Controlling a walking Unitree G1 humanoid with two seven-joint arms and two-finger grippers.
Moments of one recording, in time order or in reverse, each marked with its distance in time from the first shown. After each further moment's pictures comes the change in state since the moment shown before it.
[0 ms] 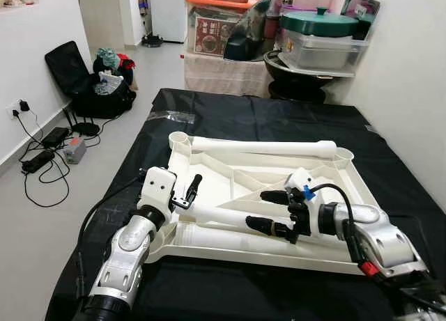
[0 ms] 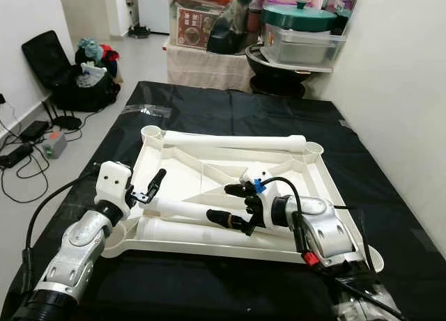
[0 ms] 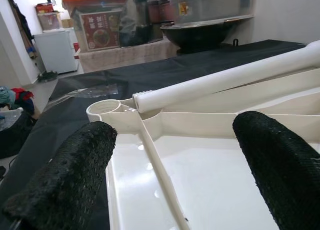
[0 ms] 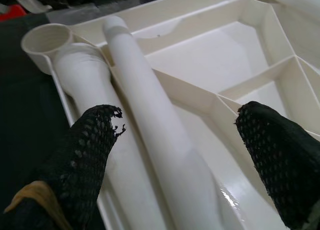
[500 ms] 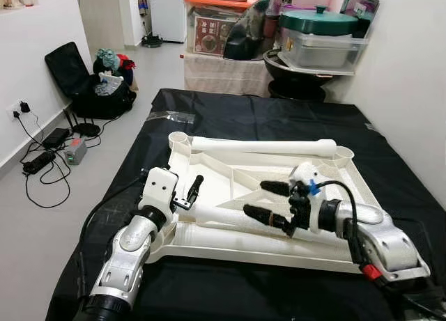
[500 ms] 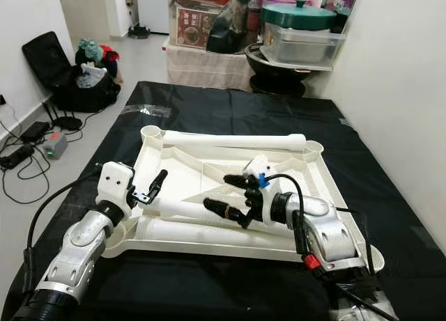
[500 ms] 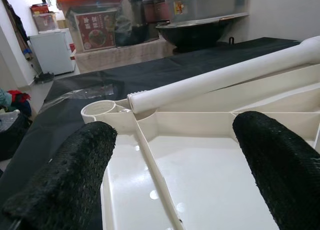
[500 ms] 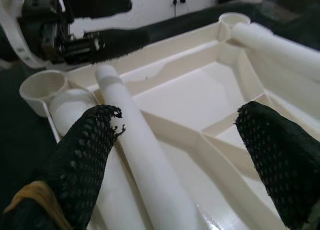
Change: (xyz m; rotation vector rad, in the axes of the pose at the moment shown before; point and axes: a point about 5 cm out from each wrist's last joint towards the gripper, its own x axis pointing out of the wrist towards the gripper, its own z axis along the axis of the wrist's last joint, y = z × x) left arm 0.000 -0.002 -0.001 0.003 -0.001 -0.013; right arm -0.004 -0.001 0.016 0.006 -0.134 -0.085
